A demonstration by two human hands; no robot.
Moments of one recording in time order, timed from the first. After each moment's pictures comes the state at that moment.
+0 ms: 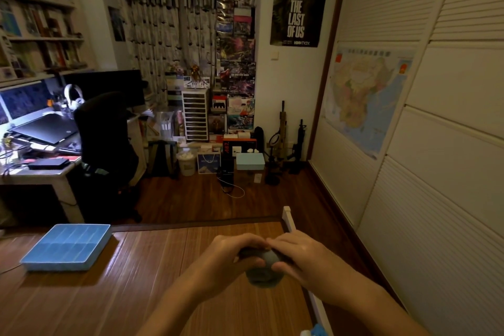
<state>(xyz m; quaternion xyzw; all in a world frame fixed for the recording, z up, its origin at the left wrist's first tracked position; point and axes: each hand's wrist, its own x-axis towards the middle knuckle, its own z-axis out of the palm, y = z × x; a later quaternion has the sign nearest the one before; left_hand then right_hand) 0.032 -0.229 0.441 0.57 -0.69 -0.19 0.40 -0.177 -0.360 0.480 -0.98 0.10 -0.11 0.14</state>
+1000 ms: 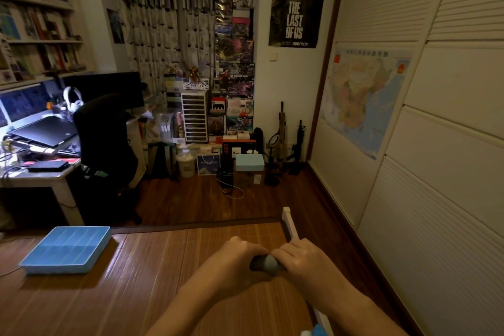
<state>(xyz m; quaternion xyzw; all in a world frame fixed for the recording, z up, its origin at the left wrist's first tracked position) 0.014 -0.247 0.445 0.65 -0.70 -0.17 0.24 -0.177 -0.347 0.462 -0.98 0.10 -0.14 -0.04</state>
